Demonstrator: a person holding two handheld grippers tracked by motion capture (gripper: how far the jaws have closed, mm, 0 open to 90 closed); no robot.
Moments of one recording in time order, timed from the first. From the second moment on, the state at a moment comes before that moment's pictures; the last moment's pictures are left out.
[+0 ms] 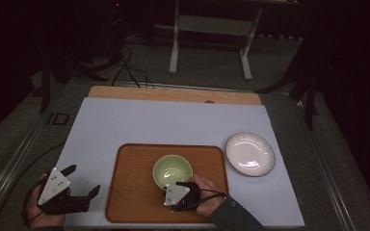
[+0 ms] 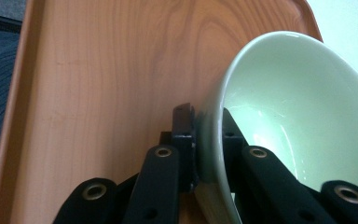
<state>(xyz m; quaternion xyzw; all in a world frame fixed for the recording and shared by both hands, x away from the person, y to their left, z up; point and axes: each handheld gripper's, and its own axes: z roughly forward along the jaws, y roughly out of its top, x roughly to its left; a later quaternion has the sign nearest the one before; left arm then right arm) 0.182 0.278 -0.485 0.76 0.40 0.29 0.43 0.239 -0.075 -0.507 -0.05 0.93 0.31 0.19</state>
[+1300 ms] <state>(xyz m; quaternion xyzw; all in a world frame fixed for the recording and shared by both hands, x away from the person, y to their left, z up) 0.182 0.278 -0.485 0.76 0.40 0.29 0.42 0.238 -0.089 -0.487 -0.04 0.92 0.35 0.18</state>
